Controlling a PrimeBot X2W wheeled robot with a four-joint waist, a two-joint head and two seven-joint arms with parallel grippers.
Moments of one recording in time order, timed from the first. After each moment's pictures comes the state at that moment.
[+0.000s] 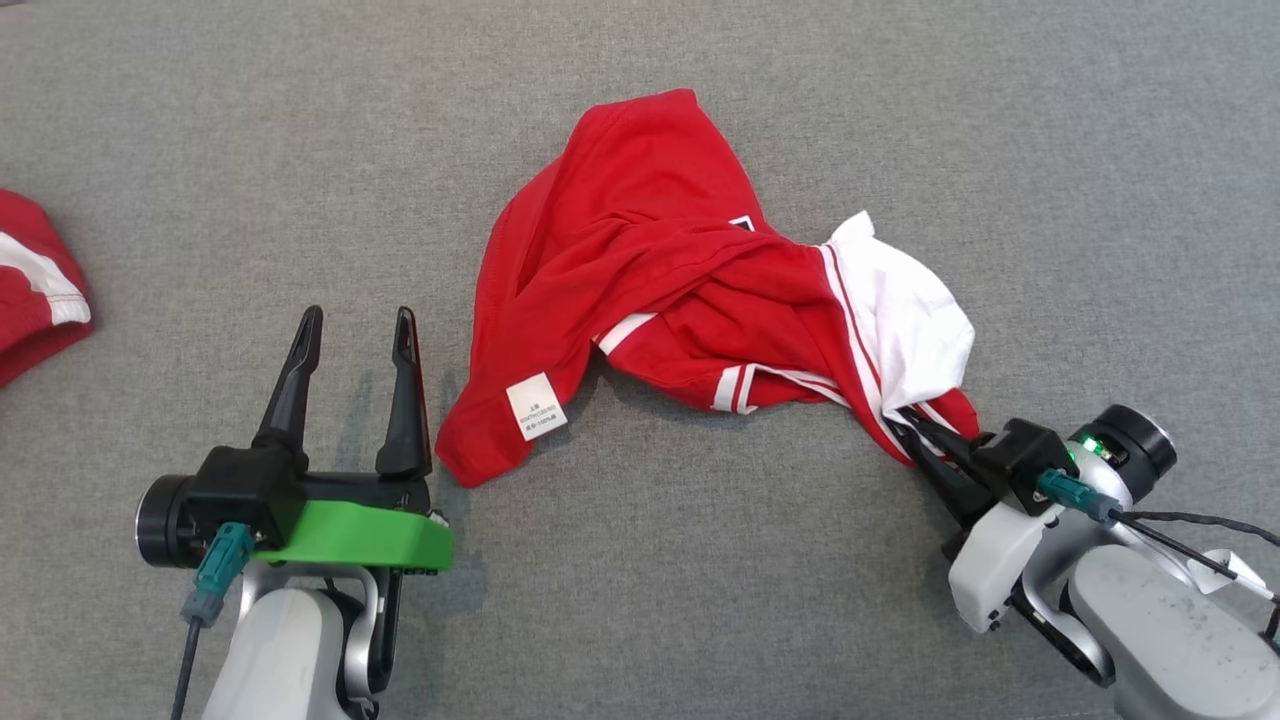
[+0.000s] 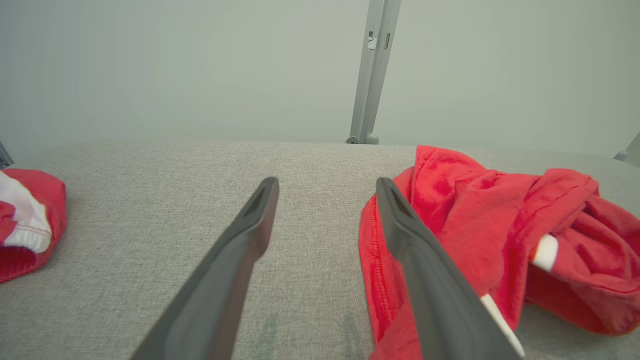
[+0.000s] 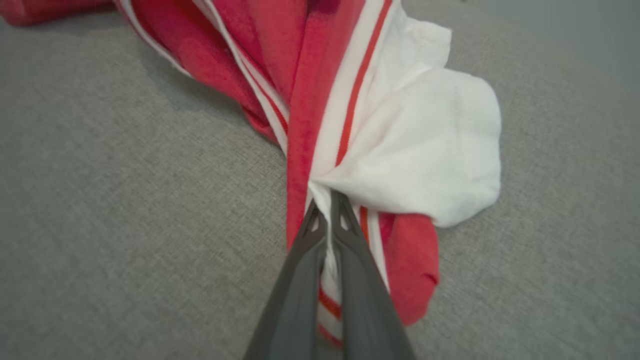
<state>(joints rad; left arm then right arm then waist) -0.23 0.11 -0.20 0.12 -0.26 0.04 -0.26 -0.40 -0.52 0.68 0.31 0.30 0.13 -0.15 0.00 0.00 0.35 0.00</state>
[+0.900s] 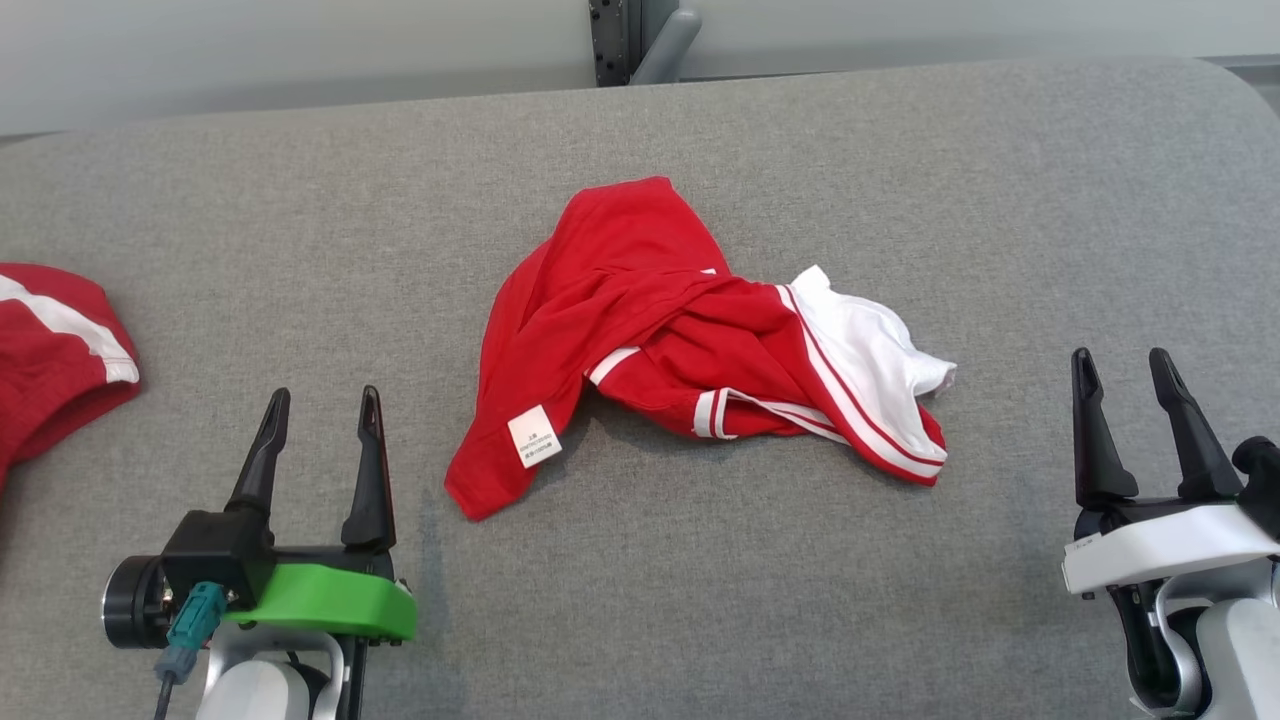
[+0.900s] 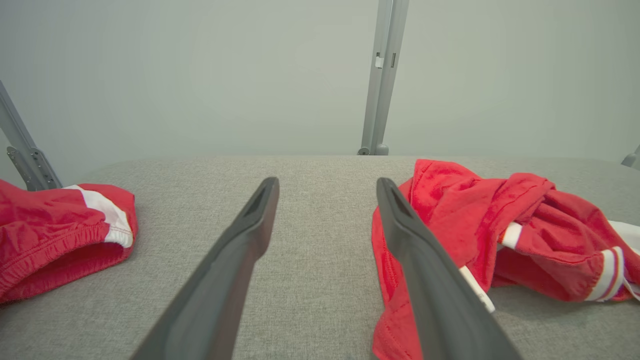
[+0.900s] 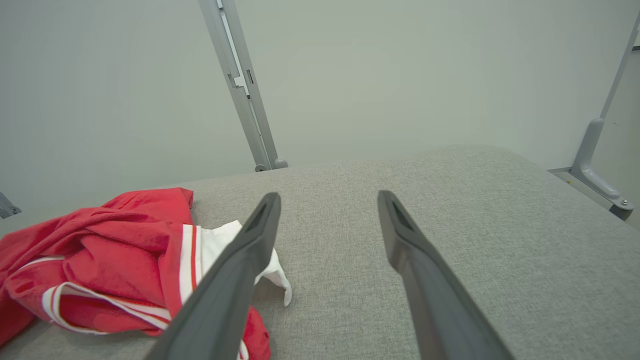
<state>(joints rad) -0.11 0.17 -0.18 0.08 -0.29 0.07 -0.22 -0.09 -0.20 -0.04 0.10 0.36 0.13 -0.23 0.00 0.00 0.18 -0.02</state>
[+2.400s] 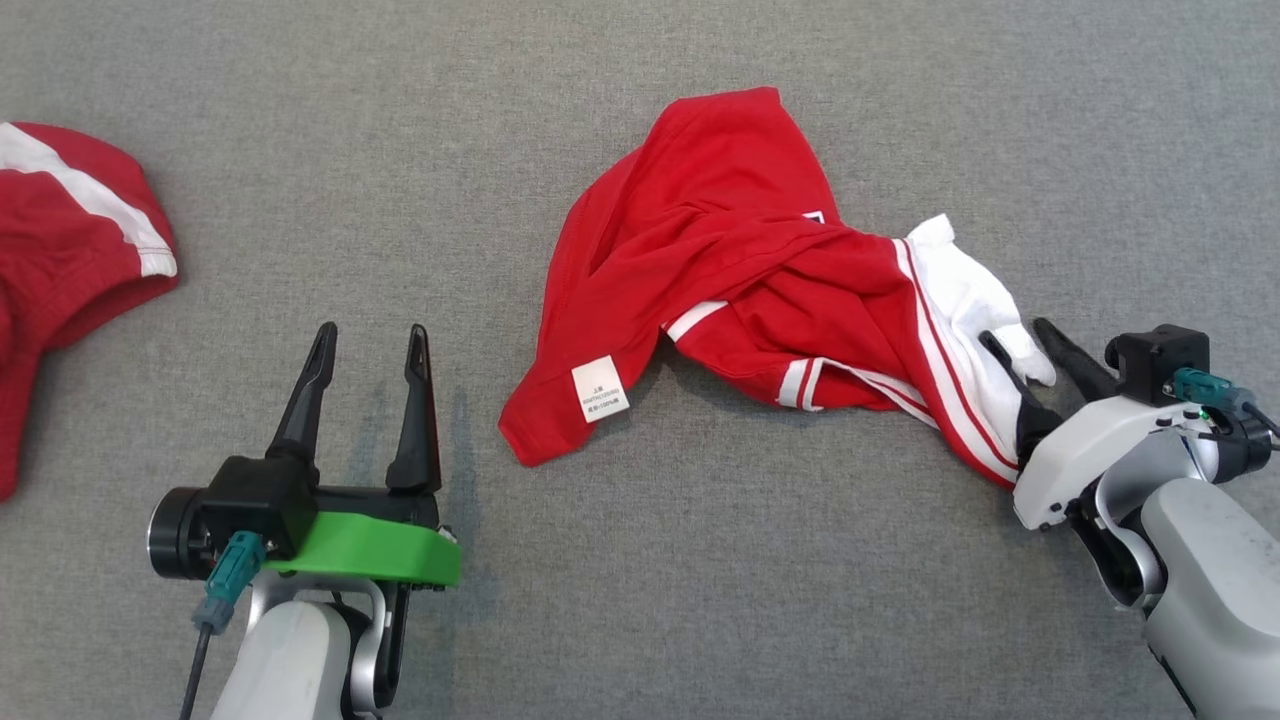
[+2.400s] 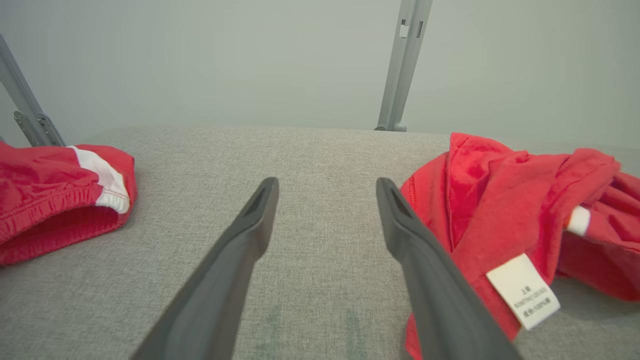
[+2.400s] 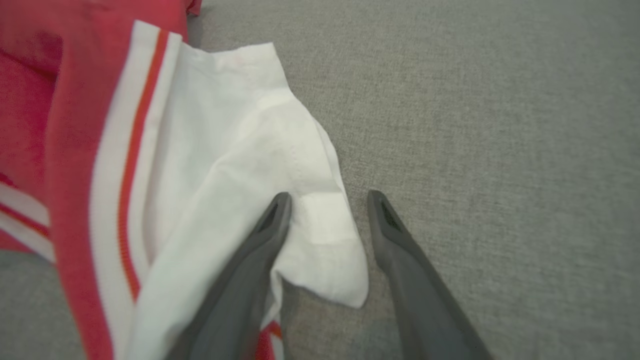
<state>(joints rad) -0.22 0.14 -0.24 0.11 -0.30 0.06 -0.25 -0.42 -0.40 0.37 0.50 0.52 0.13 -0.10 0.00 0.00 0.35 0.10</state>
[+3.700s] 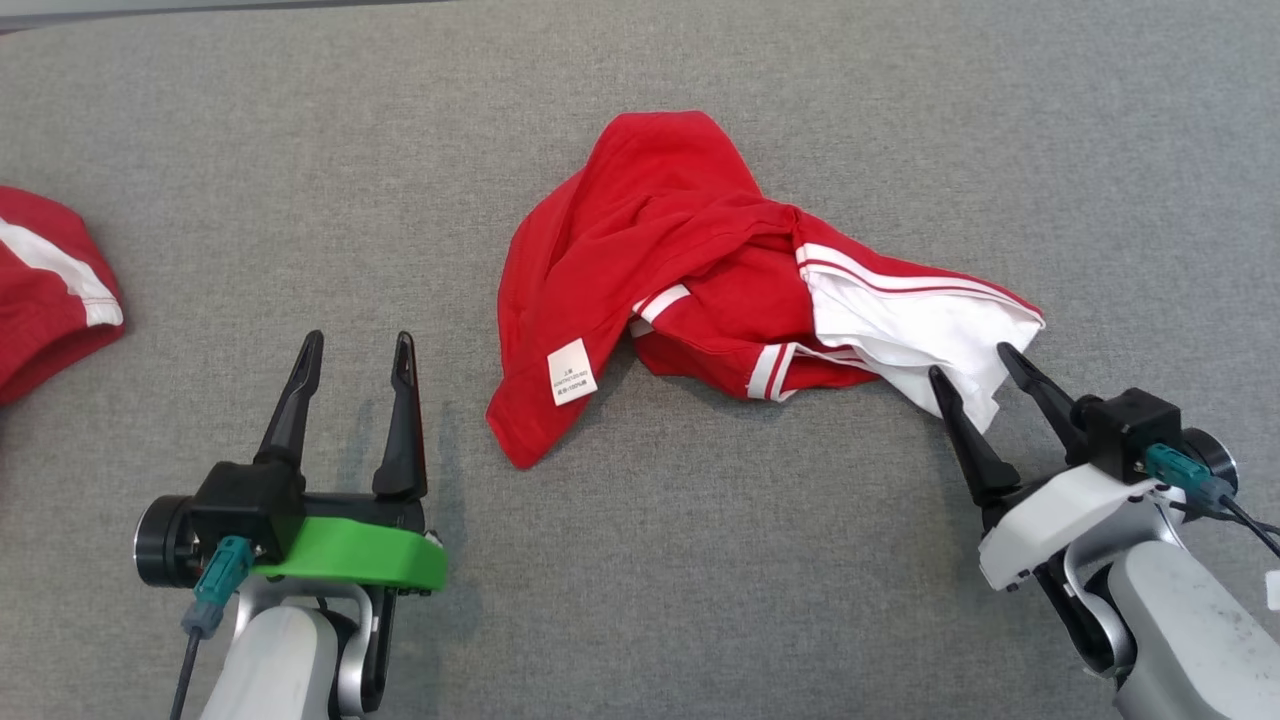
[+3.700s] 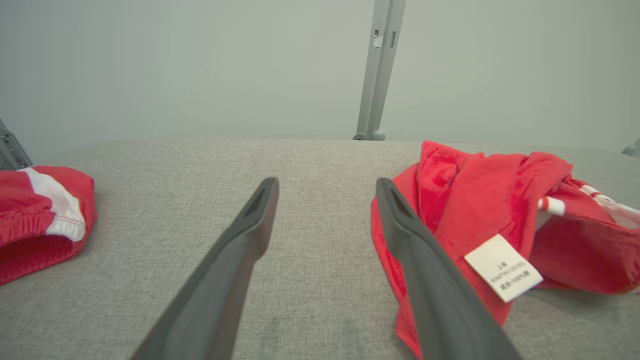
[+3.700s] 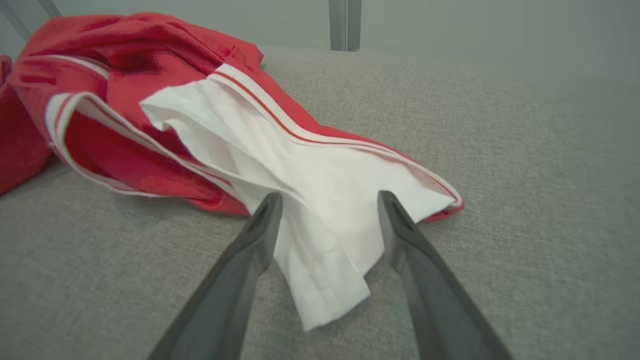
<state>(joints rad) -0.21 0.15 -0.23 0.13 -0.30 0.06 -0.26 -0.30 -0.35 0.33 0.32 0.37 0.13 -0.19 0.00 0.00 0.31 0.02</state>
